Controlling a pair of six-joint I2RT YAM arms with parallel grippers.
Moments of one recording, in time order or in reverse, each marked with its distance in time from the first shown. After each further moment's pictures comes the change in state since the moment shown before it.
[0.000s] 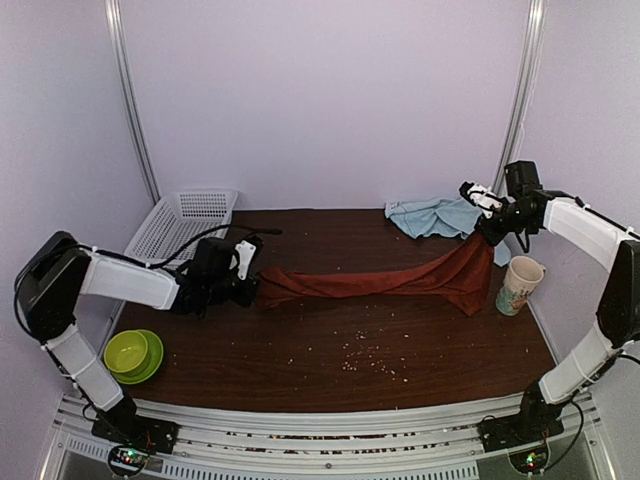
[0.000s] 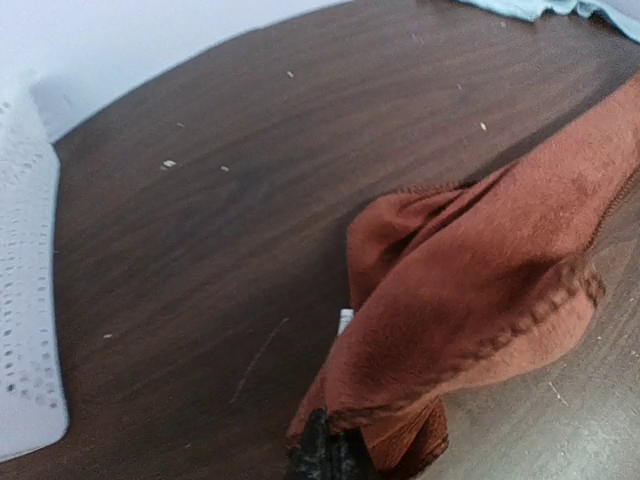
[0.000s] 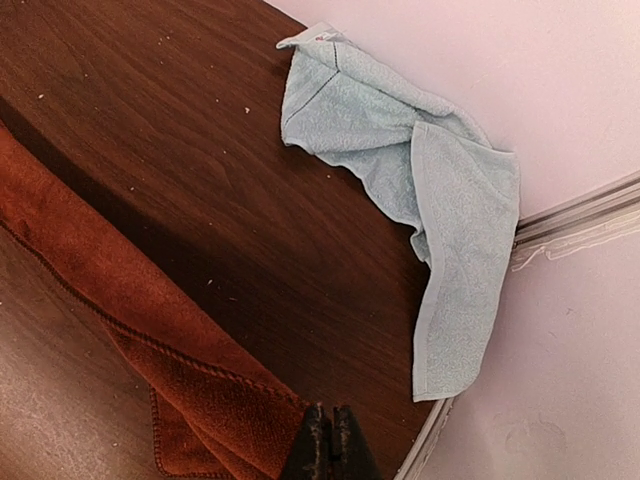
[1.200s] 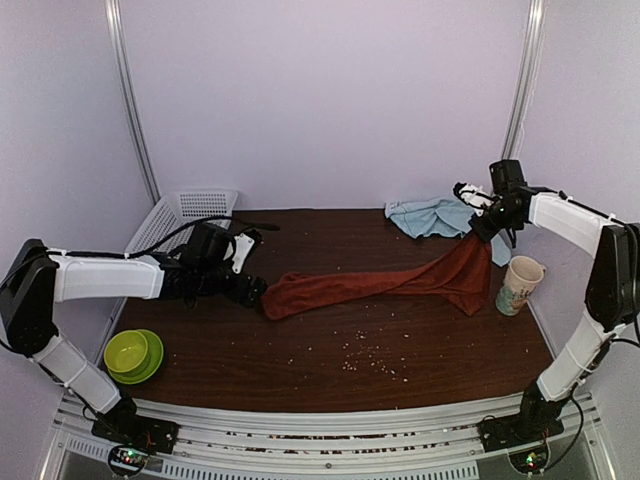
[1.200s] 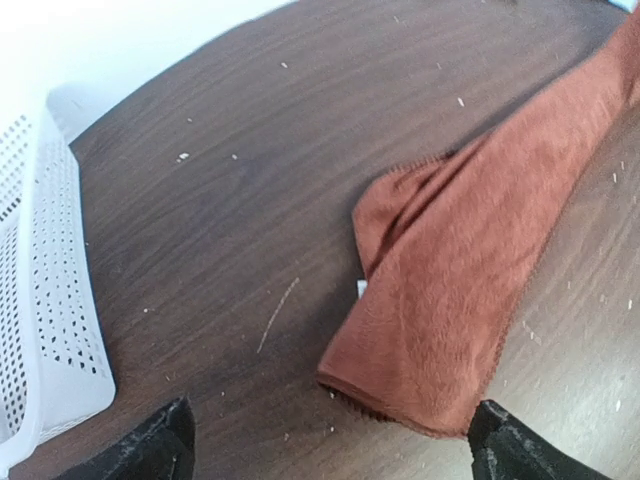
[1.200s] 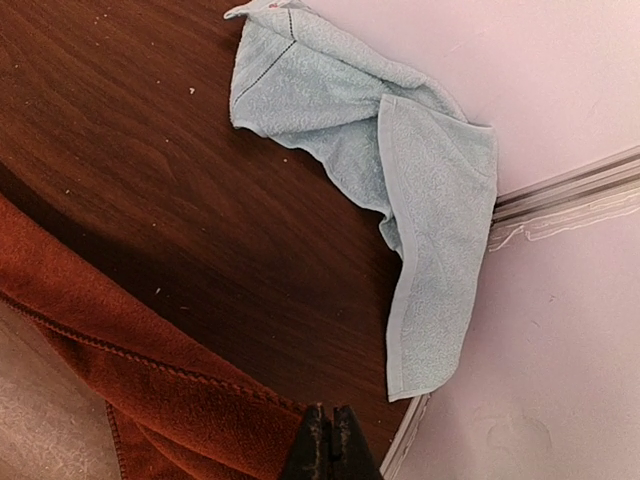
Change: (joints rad) left arm -0.014 -0.082 0.125 -0.342 -0.011 0.027; right arm 0.036 0.121 0.069 0.029 0.169 0.034
